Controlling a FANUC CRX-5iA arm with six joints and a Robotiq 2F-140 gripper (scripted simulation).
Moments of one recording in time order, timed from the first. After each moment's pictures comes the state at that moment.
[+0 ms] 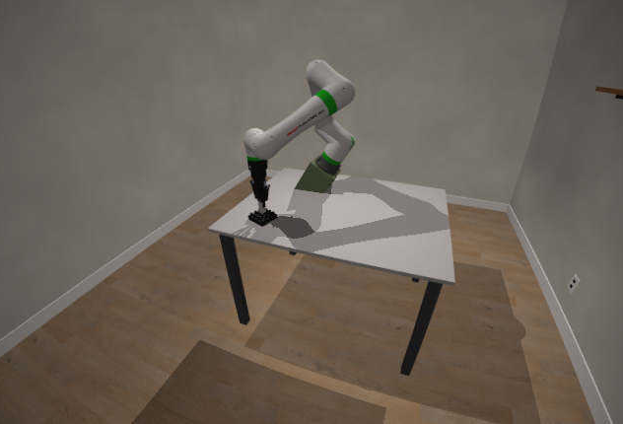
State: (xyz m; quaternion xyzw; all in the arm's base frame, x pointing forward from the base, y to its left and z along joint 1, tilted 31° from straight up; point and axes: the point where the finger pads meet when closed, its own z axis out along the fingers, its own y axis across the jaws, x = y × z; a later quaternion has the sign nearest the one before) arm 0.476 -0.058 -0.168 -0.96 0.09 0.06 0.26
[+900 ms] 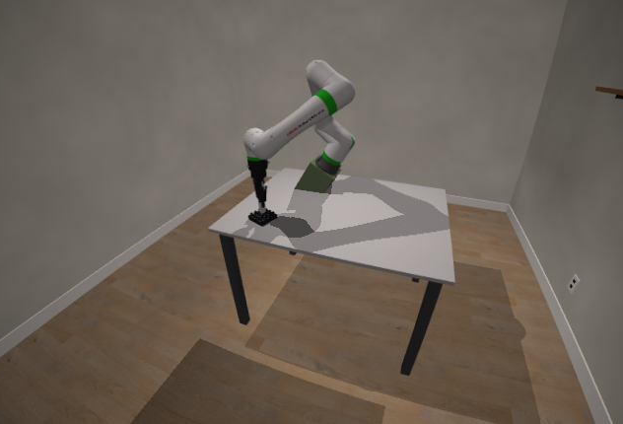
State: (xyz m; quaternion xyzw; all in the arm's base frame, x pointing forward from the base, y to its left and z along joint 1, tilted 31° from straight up) arm 0.476 -0.058 -0.168 -0.93 0.24 0.10 0.25
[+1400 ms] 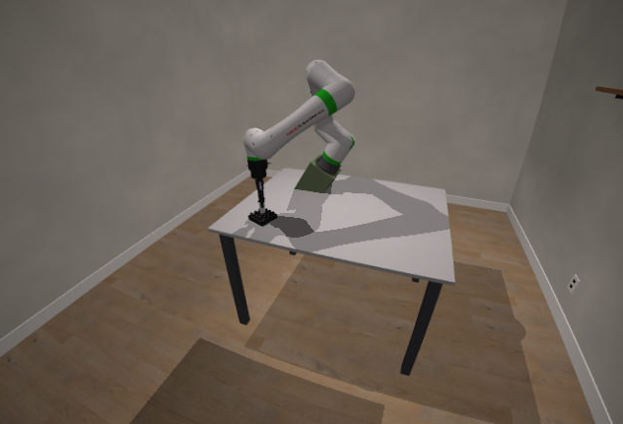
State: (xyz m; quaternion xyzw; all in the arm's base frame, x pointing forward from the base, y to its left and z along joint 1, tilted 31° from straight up) arm 0.476 -0.058 -0.168 -0.89 0.38 0.13 0.23
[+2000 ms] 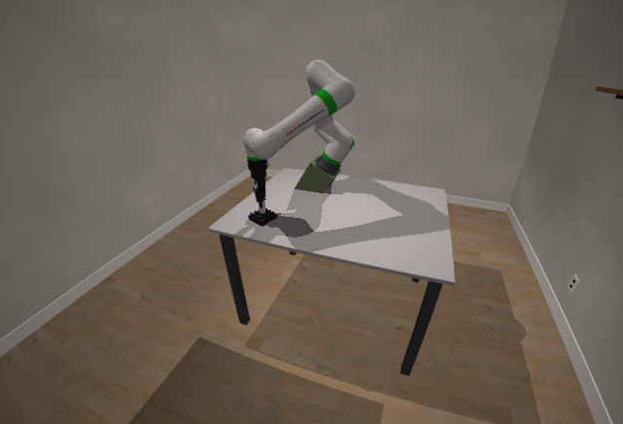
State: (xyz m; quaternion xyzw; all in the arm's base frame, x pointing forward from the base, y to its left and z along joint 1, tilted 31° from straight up) arm 0.476 -0.058 -0.168 -0.79 0.55 0.18 0.20
